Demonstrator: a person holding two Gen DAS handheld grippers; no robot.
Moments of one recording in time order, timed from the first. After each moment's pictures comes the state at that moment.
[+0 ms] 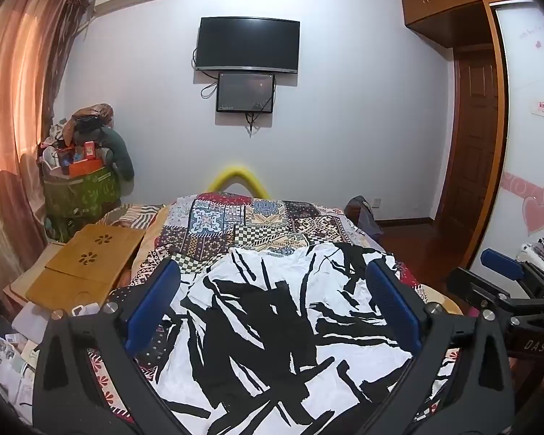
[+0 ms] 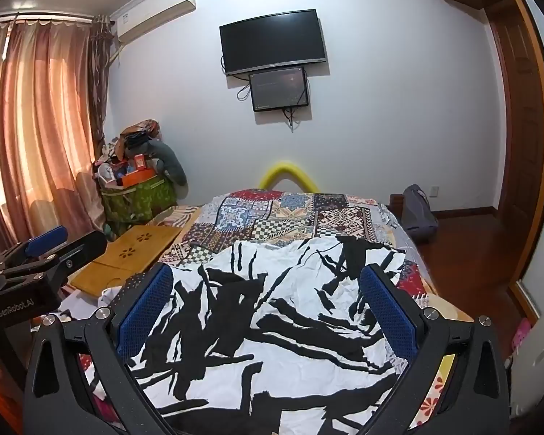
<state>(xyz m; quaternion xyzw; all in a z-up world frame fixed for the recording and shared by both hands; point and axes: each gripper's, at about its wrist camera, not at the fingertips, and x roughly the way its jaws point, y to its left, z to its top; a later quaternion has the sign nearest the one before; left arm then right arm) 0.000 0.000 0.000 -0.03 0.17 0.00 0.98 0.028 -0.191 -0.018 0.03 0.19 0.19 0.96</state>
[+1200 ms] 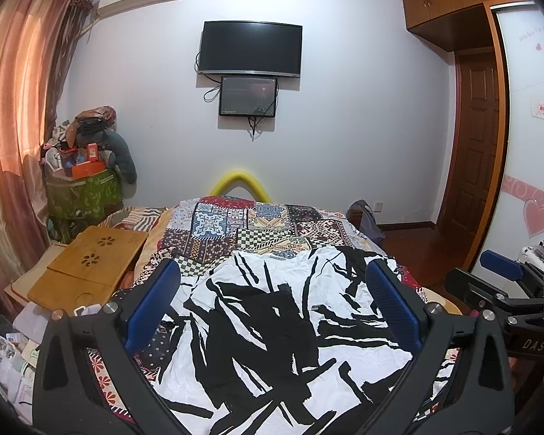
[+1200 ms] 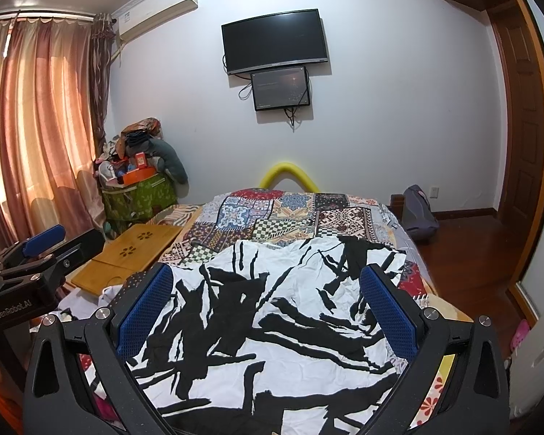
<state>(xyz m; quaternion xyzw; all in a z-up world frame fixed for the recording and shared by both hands) -0.004 0.002 0.004 -0.04 0.16 0.01 0.99 0.028 -0.190 -0.018 0.04 0.20 0.19 0.96</state>
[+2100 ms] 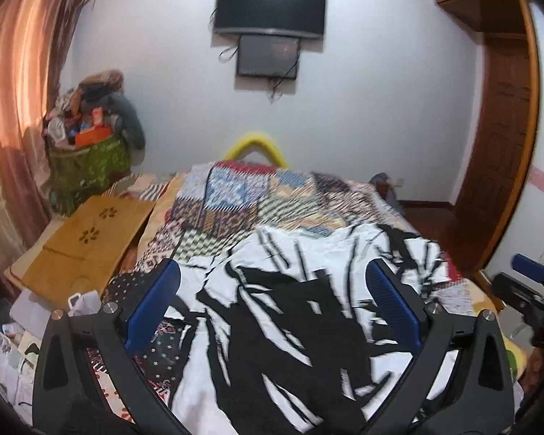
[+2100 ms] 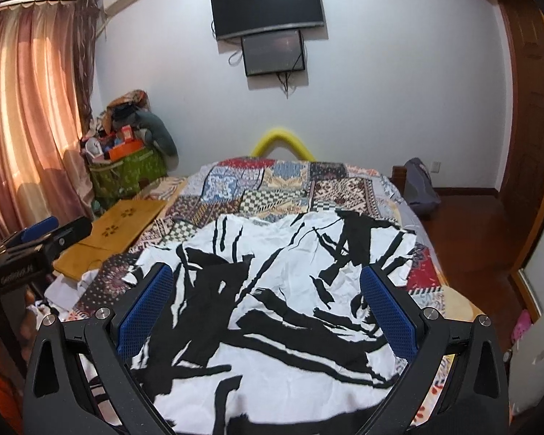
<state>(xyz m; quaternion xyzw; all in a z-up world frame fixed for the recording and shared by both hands) 0.103 0.061 -0.049 -0.05 0.24 0.04 0.97 0.110 -0.178 -0.056 0.02 0.27 0.19 0.95</state>
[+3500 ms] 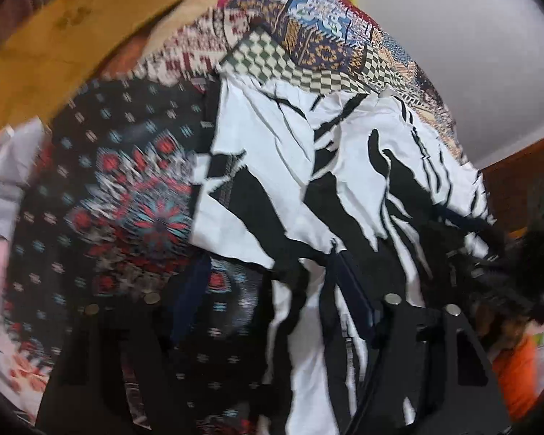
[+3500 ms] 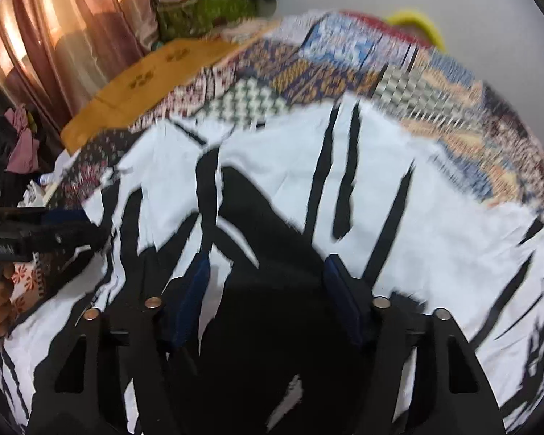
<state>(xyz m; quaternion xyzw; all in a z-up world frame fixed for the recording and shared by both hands) 0.230 0.242 -0.251 -0.29 0.54 0.02 0.79 0.307 0.022 -0.208 -0.15 0.49 0.37 0.77</state>
